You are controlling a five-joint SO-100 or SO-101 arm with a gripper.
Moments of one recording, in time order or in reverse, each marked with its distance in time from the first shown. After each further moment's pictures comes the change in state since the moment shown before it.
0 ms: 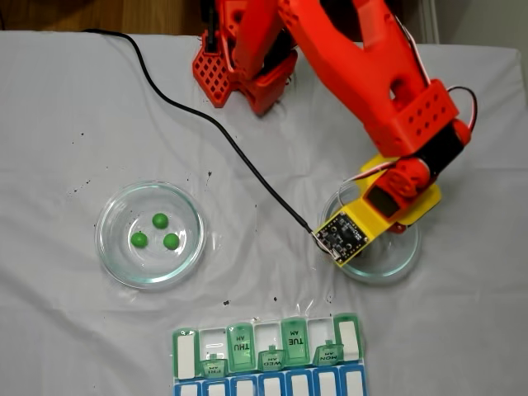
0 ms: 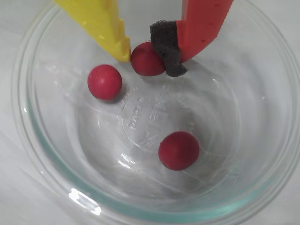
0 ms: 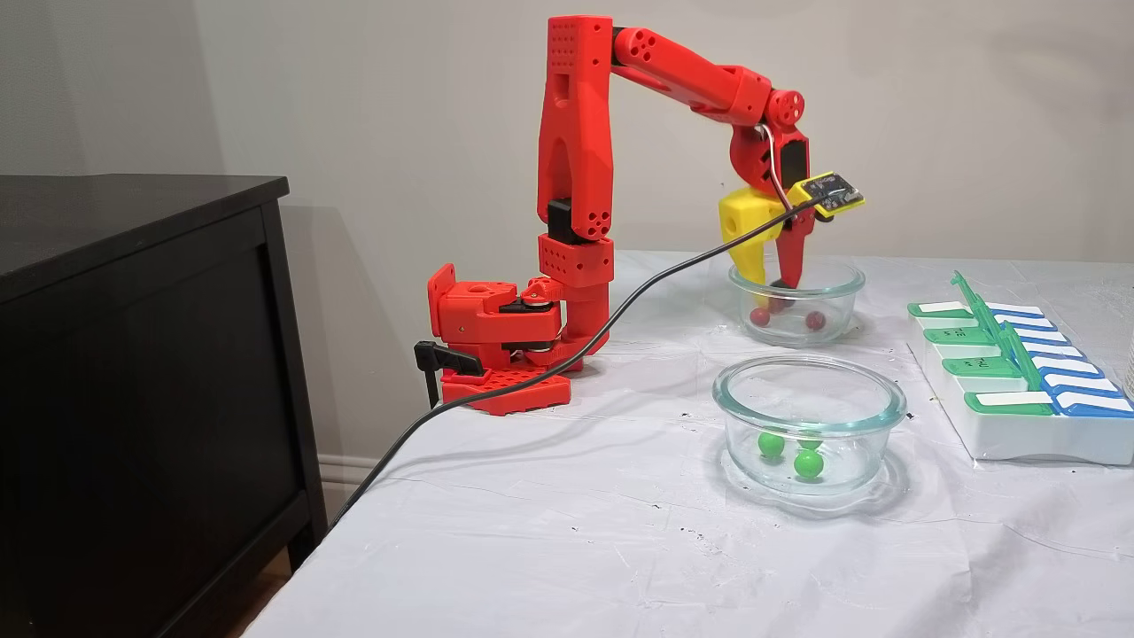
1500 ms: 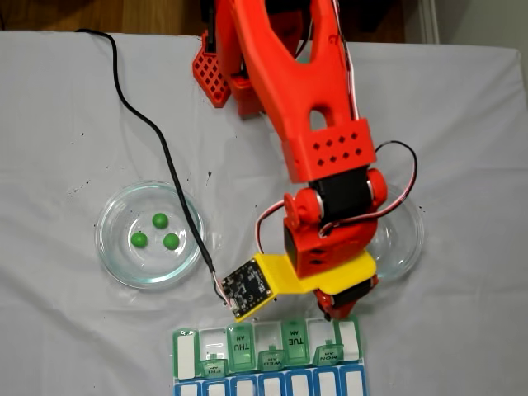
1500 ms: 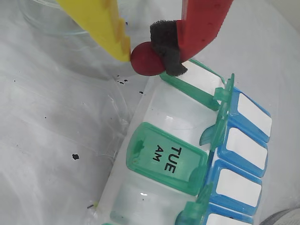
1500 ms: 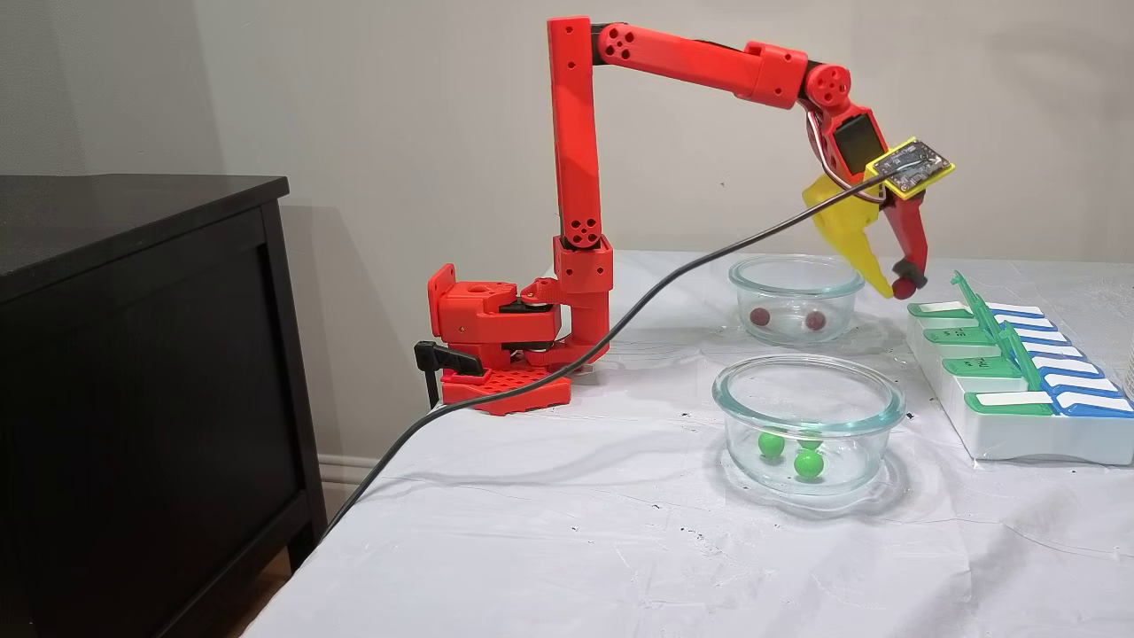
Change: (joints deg) arm 24.1 1.1 -1.2 -17.1 -9.6
